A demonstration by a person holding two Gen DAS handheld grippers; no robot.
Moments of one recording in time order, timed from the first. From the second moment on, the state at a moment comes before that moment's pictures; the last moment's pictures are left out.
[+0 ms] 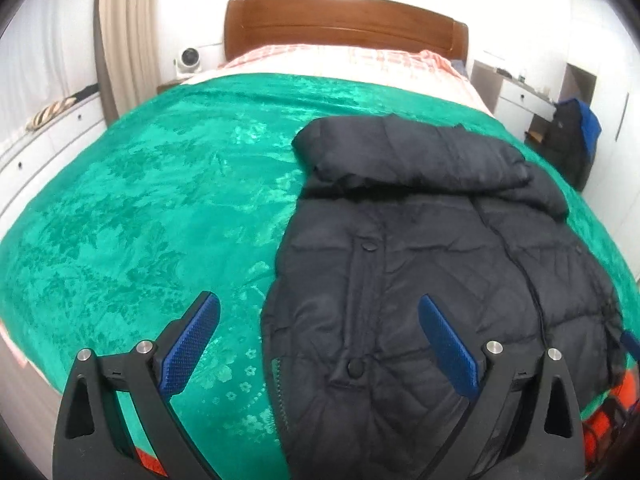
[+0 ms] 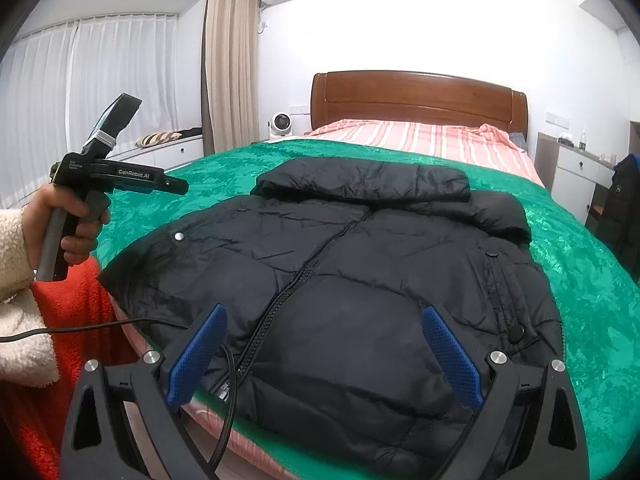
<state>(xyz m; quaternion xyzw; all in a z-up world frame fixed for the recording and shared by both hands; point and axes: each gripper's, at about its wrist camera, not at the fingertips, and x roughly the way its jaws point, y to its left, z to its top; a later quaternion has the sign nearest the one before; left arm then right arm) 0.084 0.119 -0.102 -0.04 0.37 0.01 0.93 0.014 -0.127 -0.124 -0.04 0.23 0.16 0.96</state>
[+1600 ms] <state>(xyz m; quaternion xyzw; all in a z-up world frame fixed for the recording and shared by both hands) 0.064 0.165 -0.135 -0.10 0.38 0.11 0.91 0.025 -0.118 -0.138 -0.05 0.25 0.16 0.95</state>
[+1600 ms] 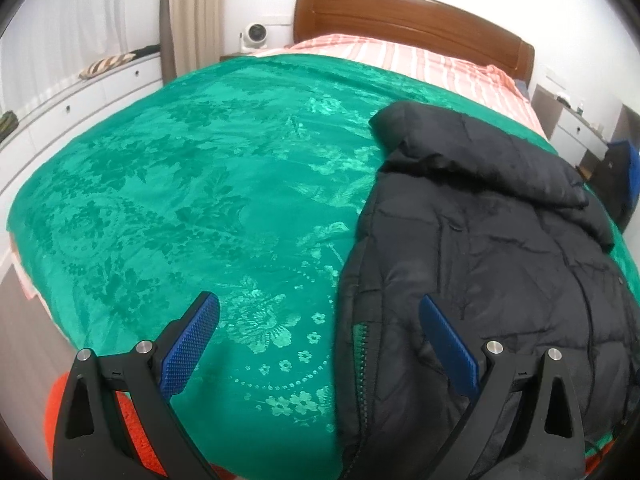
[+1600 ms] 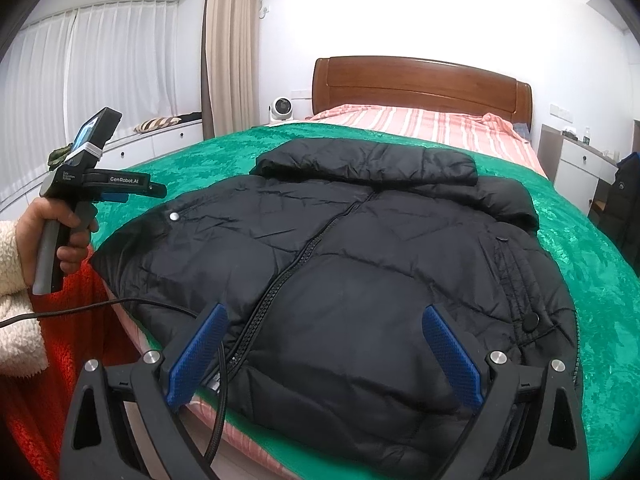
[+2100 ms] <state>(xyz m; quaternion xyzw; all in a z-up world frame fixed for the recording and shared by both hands) 0.063 0.166 -0.140 -0.10 0.38 0.12 0.91 0.025 -0.118 -0.139 -0.05 0.26 0.16 0.95</state>
